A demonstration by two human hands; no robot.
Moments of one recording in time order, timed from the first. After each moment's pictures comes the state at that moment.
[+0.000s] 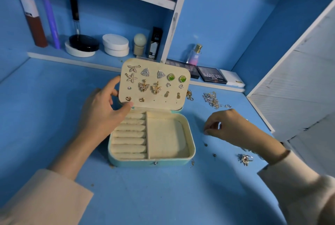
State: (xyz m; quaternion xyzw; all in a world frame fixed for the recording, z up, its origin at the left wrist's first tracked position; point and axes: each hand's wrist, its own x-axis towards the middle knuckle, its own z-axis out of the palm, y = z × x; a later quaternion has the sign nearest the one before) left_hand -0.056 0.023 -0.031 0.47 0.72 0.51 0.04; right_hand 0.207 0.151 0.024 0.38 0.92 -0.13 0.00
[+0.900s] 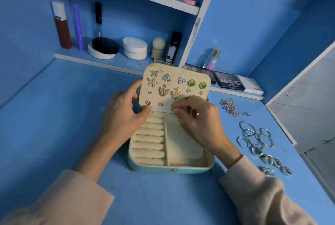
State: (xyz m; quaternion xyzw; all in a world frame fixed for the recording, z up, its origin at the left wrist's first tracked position) left_hand -0.056 0.023 -0.031 0.47 0.71 0.52 0.04; right_hand 0.106 0.125 -0.009 0.25 0.88 -0.20 -0.35
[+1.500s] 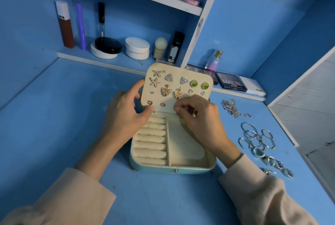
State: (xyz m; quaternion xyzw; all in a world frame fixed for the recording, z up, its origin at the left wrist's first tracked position) left_hand -0.058 0.024 -0.033 0.48 0.72 0.51 0.04; right_hand 0.102 0.127 -0.010 0.28 0.89 -0.16 -0.33
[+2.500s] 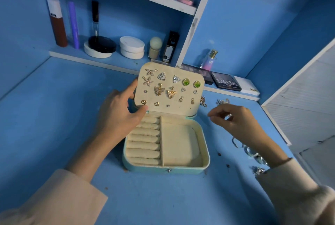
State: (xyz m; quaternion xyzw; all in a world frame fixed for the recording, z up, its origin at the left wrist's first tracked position) left_hand -0.056 0.024 -0.029 0.49 0.71 0.51 0.03; right_hand 0.182 0.164 0.016 0.39 0.88 -0.20 -0.19
